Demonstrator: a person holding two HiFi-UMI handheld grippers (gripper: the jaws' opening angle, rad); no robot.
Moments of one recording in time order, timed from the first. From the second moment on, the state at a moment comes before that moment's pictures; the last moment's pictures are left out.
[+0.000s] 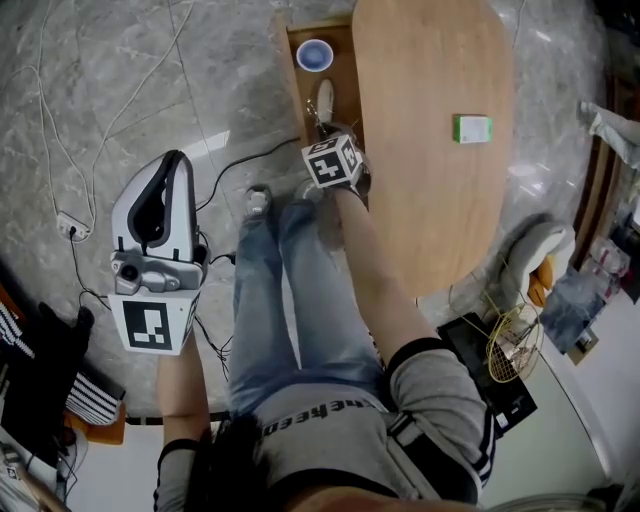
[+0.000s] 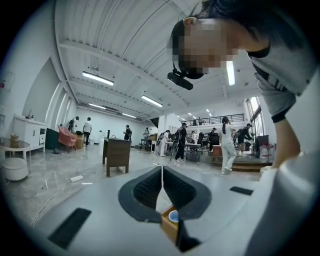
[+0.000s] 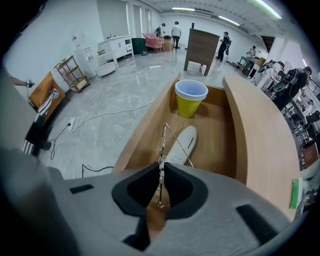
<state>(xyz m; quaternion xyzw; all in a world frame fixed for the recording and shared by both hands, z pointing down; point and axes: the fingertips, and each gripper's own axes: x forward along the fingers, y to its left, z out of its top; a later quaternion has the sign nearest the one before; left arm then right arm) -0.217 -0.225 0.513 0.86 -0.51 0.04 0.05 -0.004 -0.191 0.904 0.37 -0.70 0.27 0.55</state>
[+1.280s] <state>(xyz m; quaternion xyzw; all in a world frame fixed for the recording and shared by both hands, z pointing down) -0.157 -0.188 0.459 0.90 -0.43 0.01 0.04 0.015 -0.148 0.768 0.50 -0.75 0.27 0.35</state>
